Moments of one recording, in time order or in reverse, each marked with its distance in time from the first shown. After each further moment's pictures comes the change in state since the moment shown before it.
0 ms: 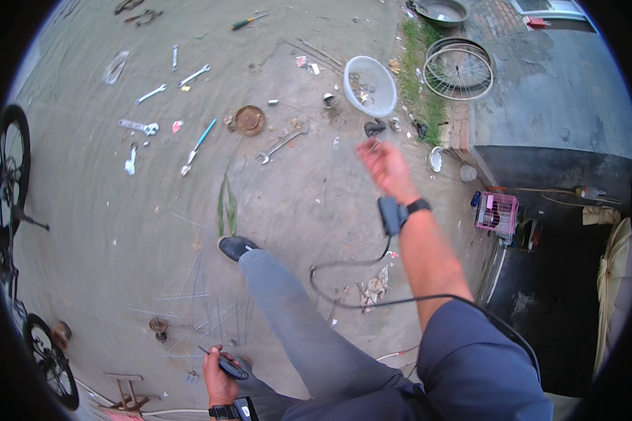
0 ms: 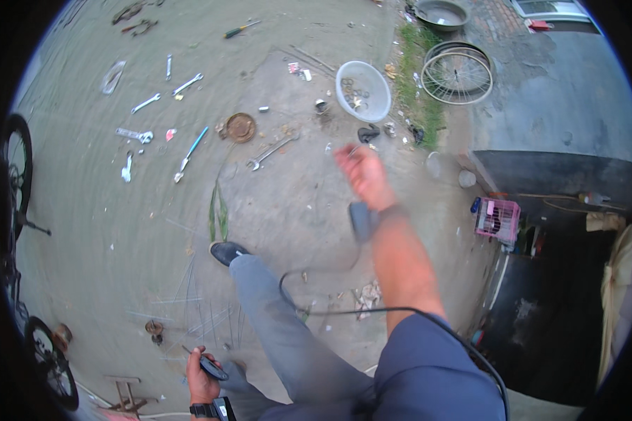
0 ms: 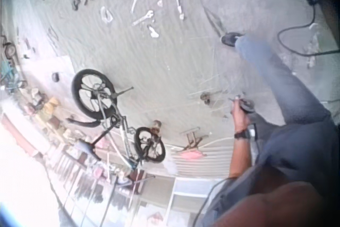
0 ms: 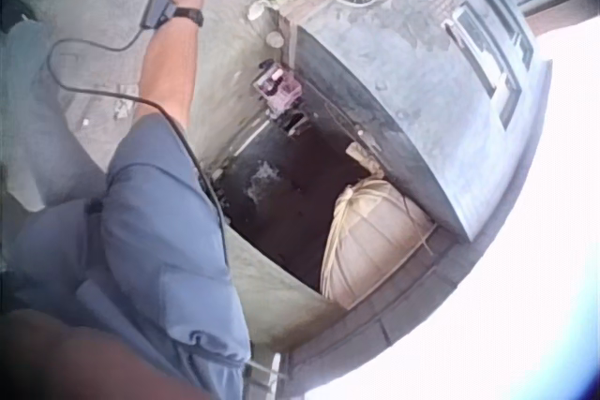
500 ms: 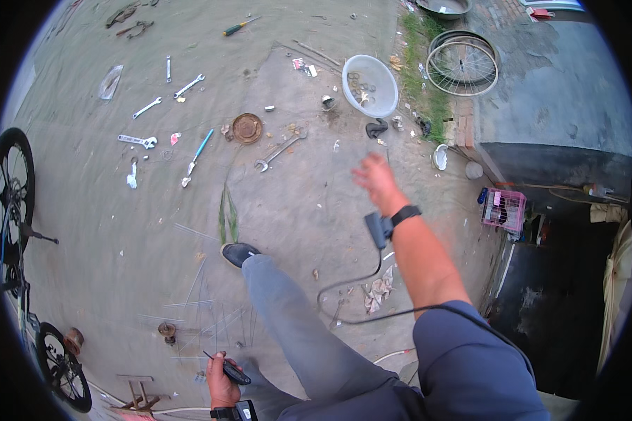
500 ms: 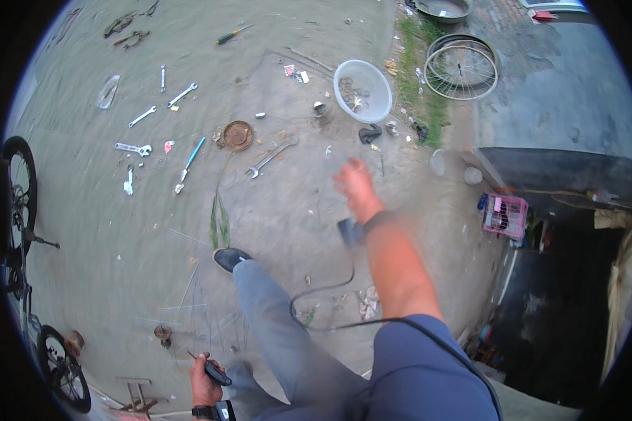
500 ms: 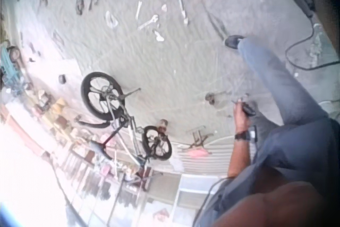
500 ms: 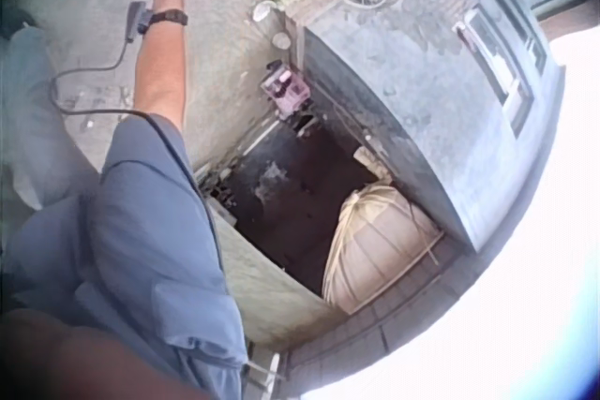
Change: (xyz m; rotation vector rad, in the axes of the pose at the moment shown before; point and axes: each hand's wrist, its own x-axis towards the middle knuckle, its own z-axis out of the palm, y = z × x) left_hand -0.009 0.015 0.021 0.081 0.018 -0.045; right_hand 0.015 0.021 -0.013 -0.484 0.277 0.038
